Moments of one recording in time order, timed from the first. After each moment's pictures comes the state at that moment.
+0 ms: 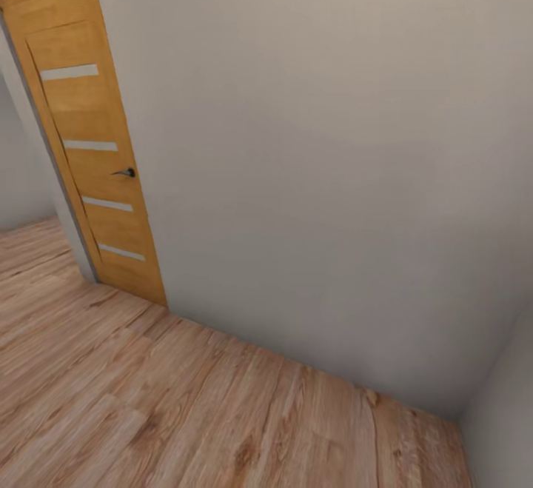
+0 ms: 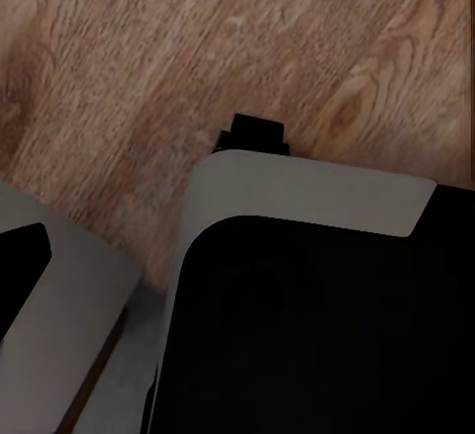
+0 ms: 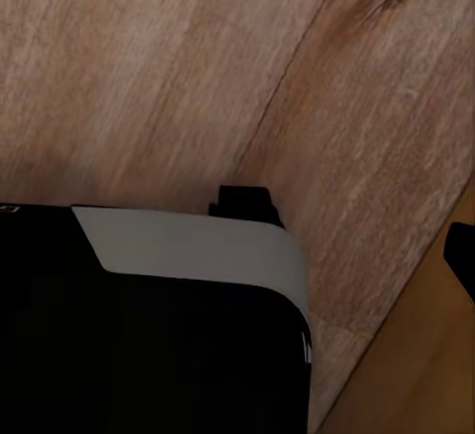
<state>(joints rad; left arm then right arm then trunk) -0.22 0.02 0.01 -0.01 0.19 0.10 0.09 -0.22 0.05 0.58 0.02 -0.50 -0.07 -0.10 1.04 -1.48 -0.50</state>
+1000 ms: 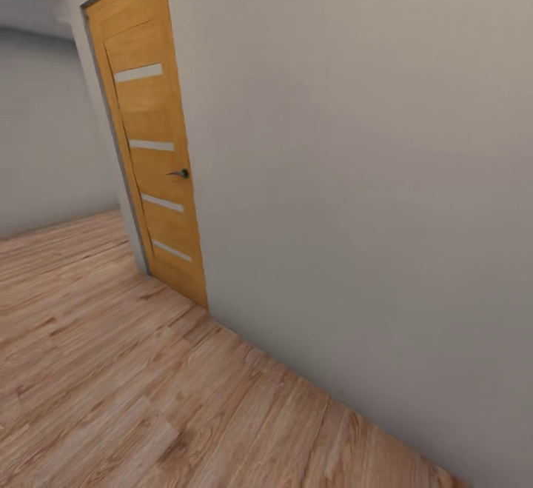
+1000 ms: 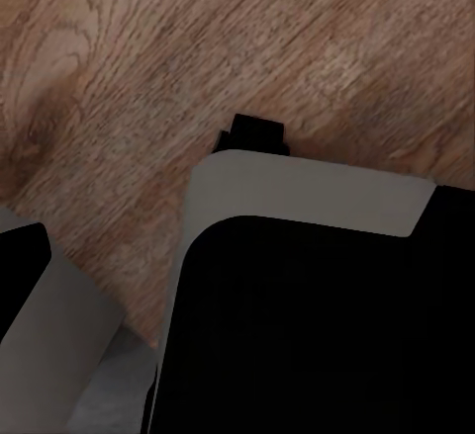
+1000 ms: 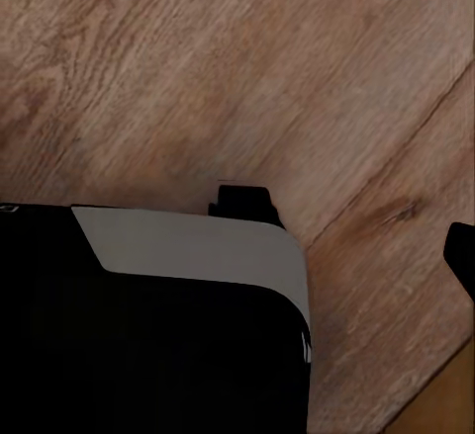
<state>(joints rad) -0.22 0.02 0.01 -0.01 0.19 0.10 0.09 -0.21 0.05 0.58 0.02 -0.50 -0.07 -0.10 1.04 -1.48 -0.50</state>
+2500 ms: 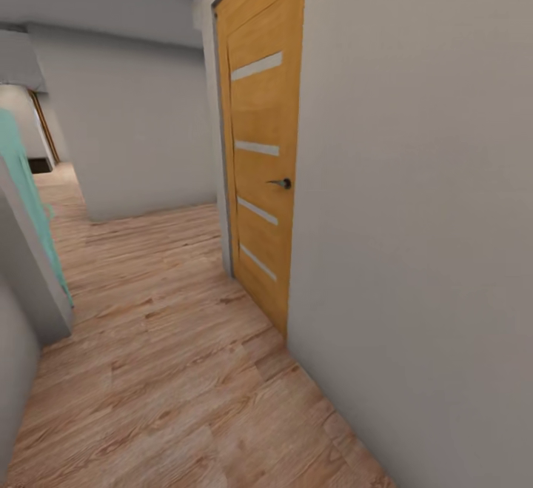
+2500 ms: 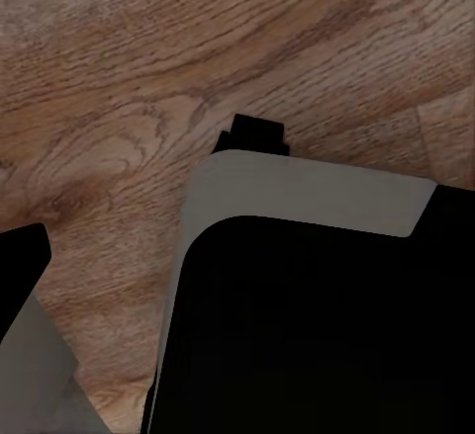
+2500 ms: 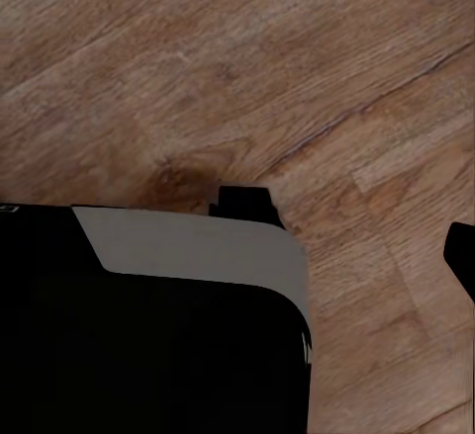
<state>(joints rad) -0.22 0.02 0.01 -0.01 0.19 0.10 0.09 -0.22 0.05 0.58 0.02 -0.50 -0.07 -0.10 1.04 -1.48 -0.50</state>
